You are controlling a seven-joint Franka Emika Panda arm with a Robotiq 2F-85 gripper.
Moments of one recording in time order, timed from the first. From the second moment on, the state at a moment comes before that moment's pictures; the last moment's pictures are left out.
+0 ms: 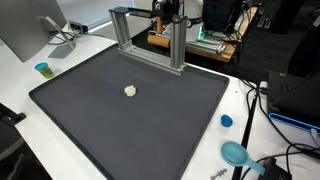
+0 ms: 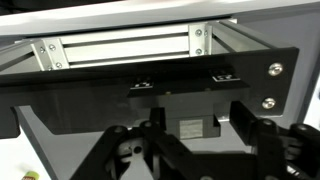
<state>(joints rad) -0.02 -0.75 0.04 -2.74 0.00 2.14 0.12</state>
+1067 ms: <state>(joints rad) 0.00 -0.75 -0.05 -2.74 0.02 2.13 -0.02</state>
